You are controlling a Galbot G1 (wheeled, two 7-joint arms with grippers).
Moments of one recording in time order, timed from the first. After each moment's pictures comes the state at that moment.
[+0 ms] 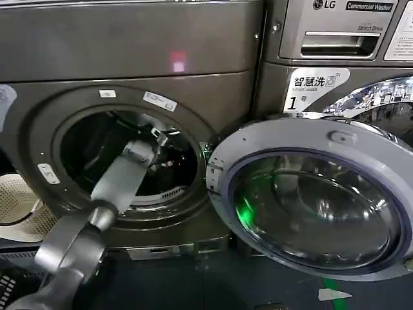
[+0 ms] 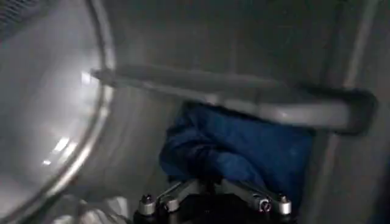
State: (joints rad) left arm -0.05 -1.43 0.02 -0.43 0.00 0.18 0.71; right arm -1.68 0.96 2.22 1.98 0.68 0.01 -0.20
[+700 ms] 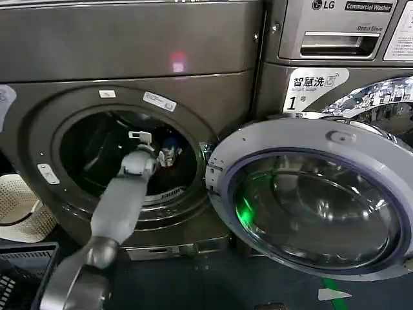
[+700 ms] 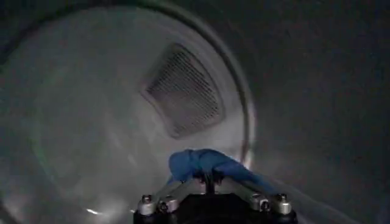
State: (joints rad) left arm 0.23 -1.43 -0.24 -0.90 -0.18 0.06 0.07; right arm -1.69 0.96 2.22 1.98 0.68 0.01 -0.19
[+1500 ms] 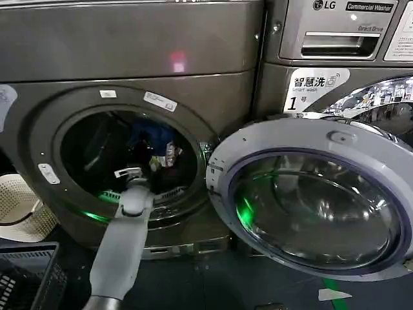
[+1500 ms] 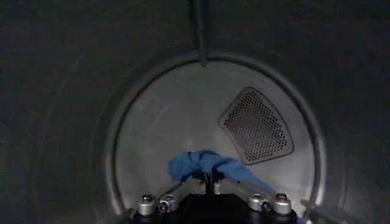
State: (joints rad) left arm 0.57 -1.47 -0.38 -1.26 -0.05 -0.09 -0.21; right arm -1.71 0.96 2.25 1.97 0.71 0.04 -0.14
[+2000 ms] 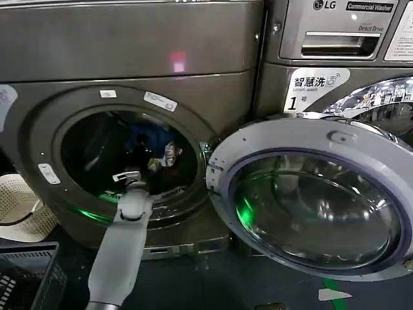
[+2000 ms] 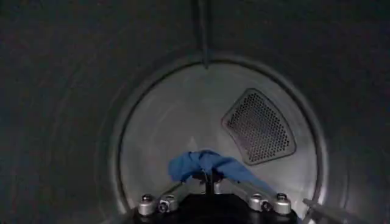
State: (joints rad) left arm 0.60 -1.46 -0.38 -1.29 -0.04 -0.09 -0.22; right arm -1.71 0.95 2.27 1.96 0.72 0.06 -0.14
